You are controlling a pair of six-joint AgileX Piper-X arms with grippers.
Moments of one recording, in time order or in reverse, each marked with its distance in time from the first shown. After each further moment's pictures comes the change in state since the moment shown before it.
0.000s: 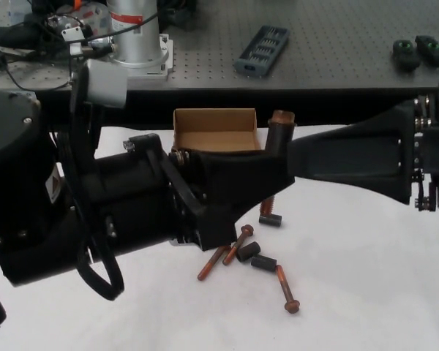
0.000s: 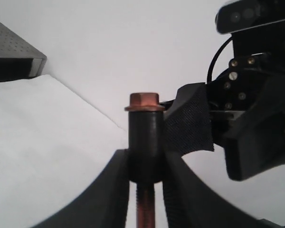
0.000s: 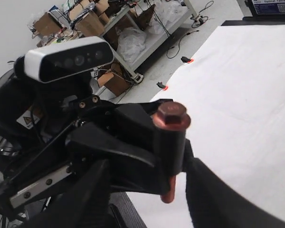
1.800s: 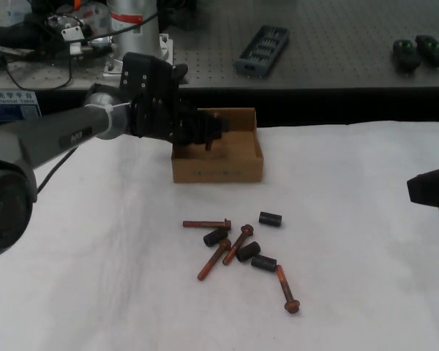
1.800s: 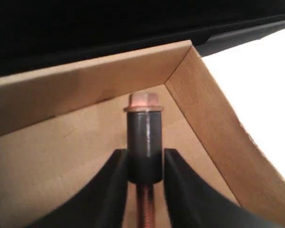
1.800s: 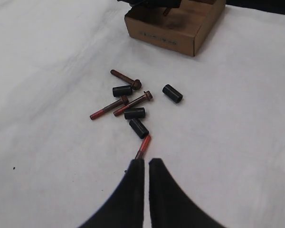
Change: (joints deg) left arm 23.0 80.9 -80.8 37.6 -2.1 19.3; right arm -17.9 1.7 0.0 20.6 17.8 -30.3
